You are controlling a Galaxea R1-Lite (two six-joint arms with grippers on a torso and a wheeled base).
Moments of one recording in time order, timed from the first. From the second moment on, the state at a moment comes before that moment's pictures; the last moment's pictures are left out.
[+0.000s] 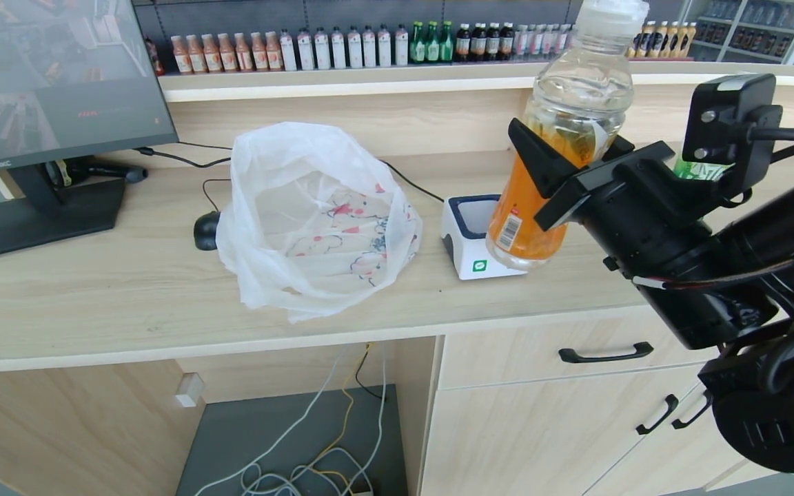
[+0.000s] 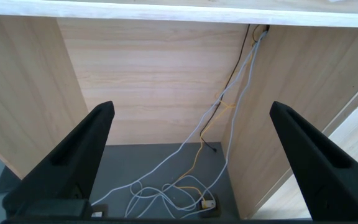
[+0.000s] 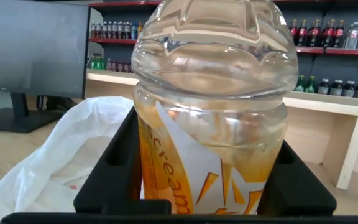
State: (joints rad) left arm 0.00 0.00 0.00 0.00 0.00 0.01; right arm 0.60 1.75 -0.78 -1.57 -0.01 -0.19
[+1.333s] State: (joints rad) left arm 0.00 0.00 0.00 0.00 0.00 0.00; right arm 0.58 1.78 -0.82 -1.57 -0.02 -0.19
